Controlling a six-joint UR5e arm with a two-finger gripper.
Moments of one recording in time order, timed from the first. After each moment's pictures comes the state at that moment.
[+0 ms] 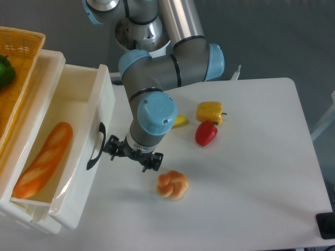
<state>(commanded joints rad) 2.31 -1.99 -1.51 -1.32 1.29 0.58</state>
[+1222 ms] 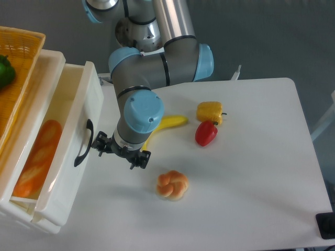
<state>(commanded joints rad) 2.27 -1.97 -1.53 -1.32 1.26 0.58</state>
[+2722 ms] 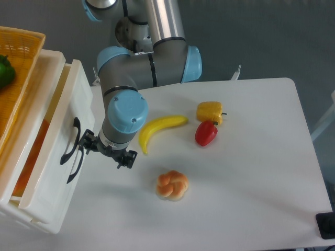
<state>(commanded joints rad) 2.23 -1.97 -1.53 -1.32 1.25 0.57</state>
